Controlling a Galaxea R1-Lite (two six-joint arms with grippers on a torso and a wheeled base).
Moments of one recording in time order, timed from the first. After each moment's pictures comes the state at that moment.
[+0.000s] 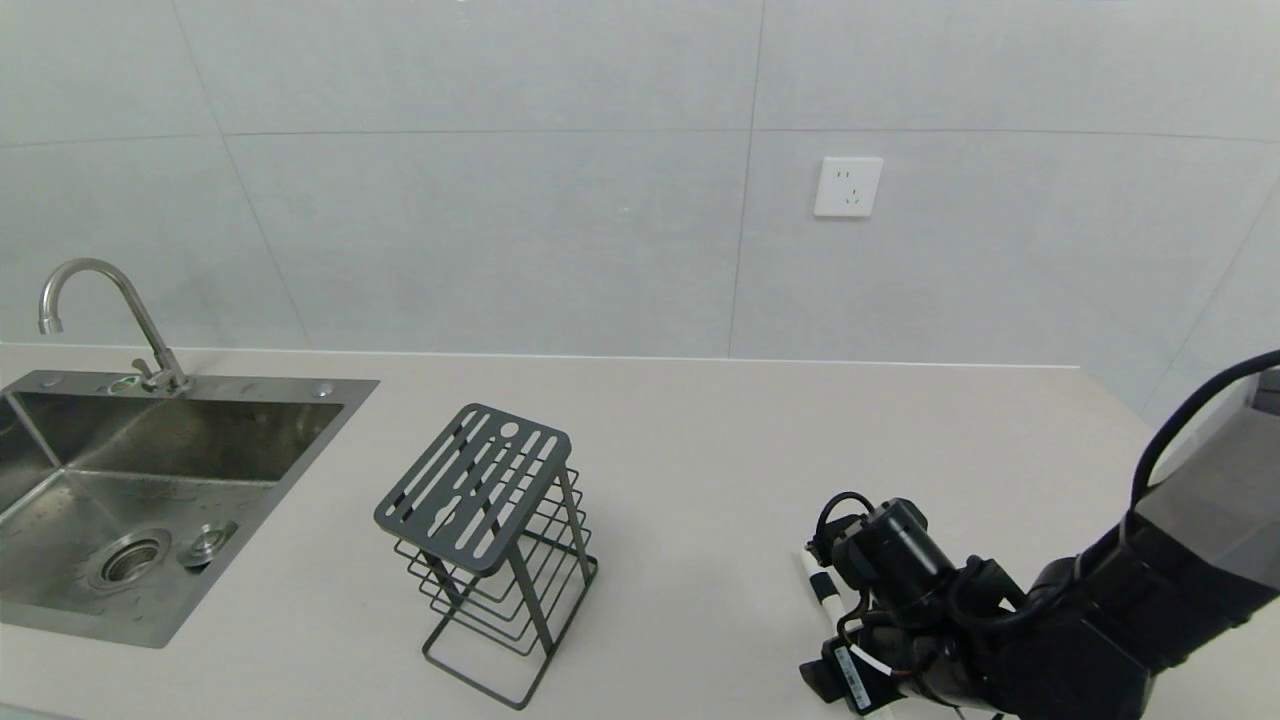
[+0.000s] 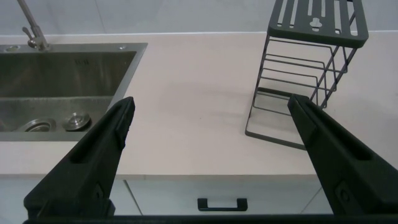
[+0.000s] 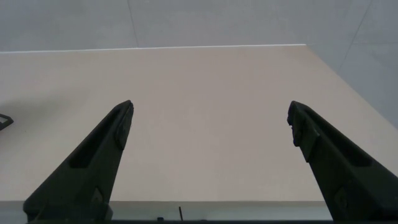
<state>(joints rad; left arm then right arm) 0.00 0.00 0.00 0.00 -0.06 0.02 0.65 2.05 -0.58 -0.33 -0.22 0.26</state>
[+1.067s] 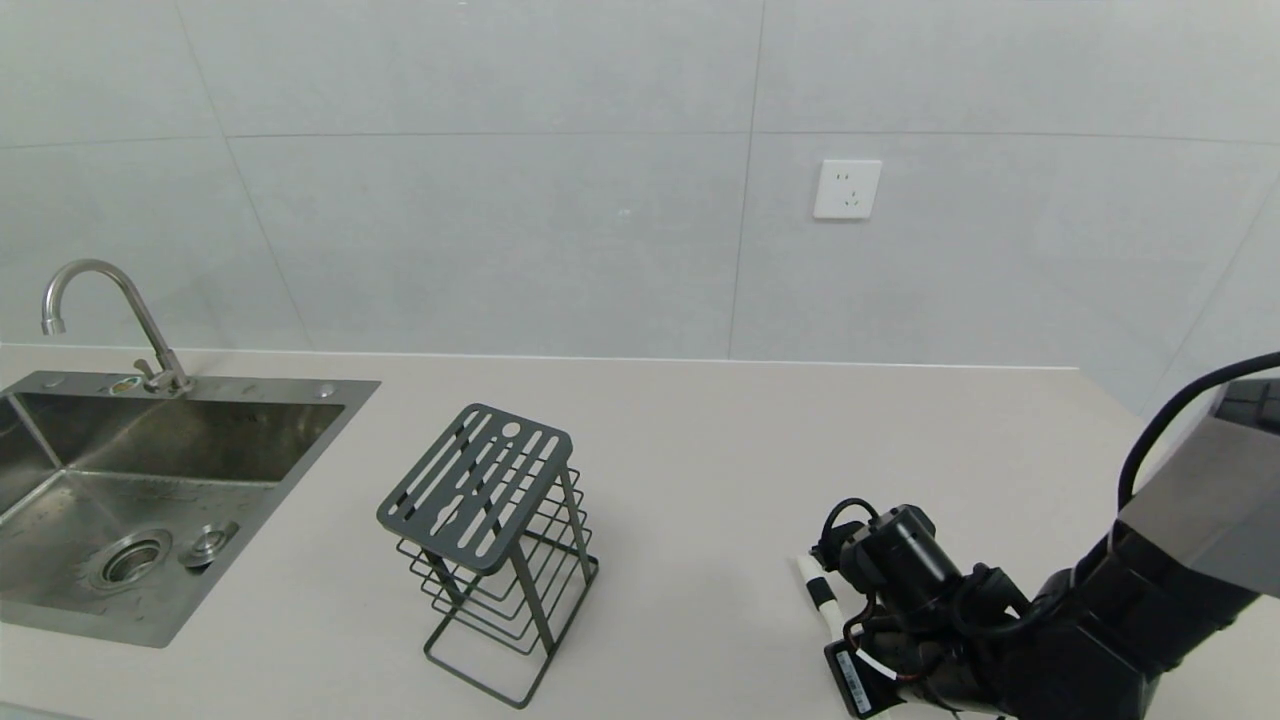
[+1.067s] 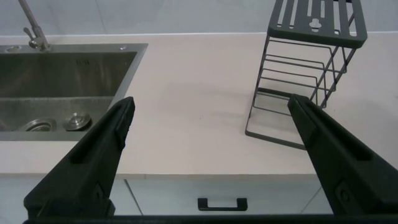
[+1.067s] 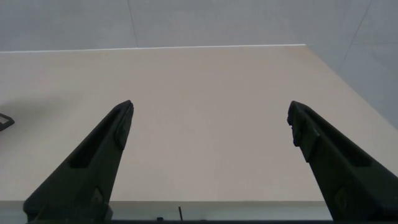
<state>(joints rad) 0.00 0.00 0.00 0.00 -0.06 0.02 0.62 2.10 -0.54 -0.39 -0.15 0.26</state>
